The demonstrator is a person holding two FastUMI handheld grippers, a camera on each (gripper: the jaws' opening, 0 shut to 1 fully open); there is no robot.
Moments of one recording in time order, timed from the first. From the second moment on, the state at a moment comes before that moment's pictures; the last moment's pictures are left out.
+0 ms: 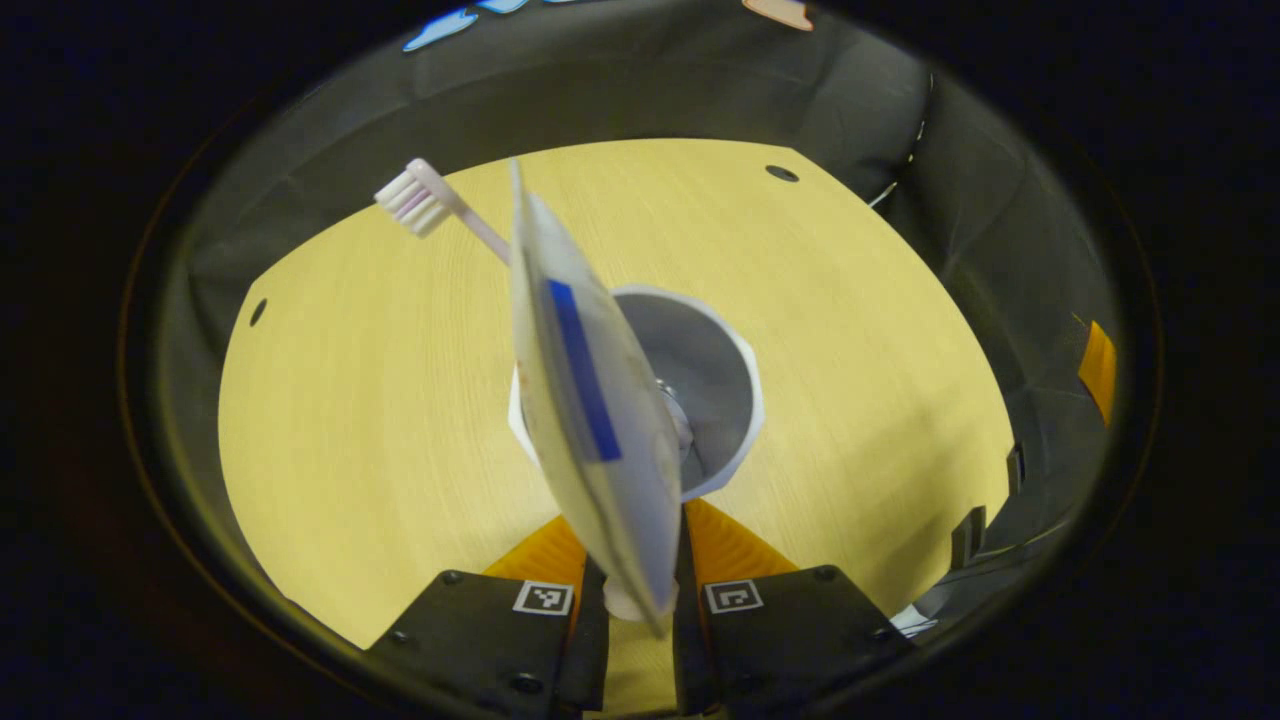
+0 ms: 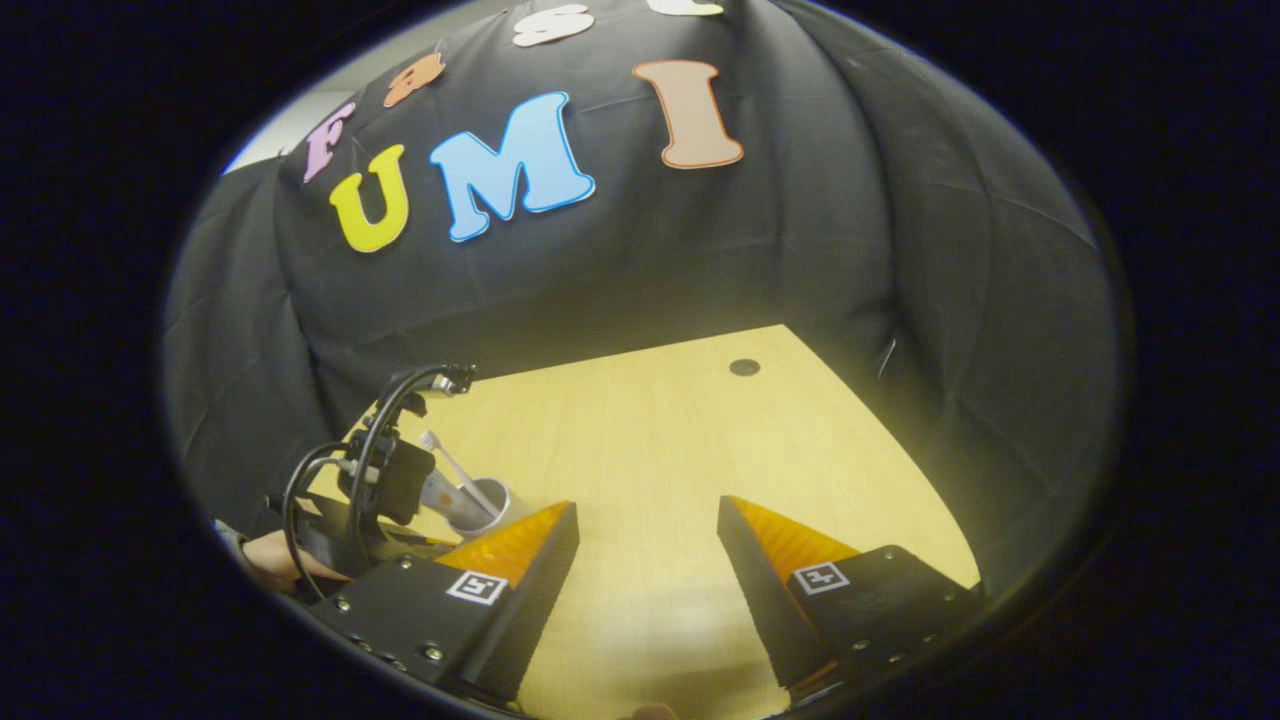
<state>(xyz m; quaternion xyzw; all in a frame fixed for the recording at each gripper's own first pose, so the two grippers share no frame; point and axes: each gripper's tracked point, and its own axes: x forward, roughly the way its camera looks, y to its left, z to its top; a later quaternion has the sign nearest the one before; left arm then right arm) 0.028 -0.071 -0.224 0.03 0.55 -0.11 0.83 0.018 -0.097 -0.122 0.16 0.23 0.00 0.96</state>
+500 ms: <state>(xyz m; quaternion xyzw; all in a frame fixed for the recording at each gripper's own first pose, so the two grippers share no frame) 0.027 -0.074 -0.227 0.03 0.54 -0.09 0.84 0.013 -0.110 -0.126 0.16 0.23 0.02 0.96</state>
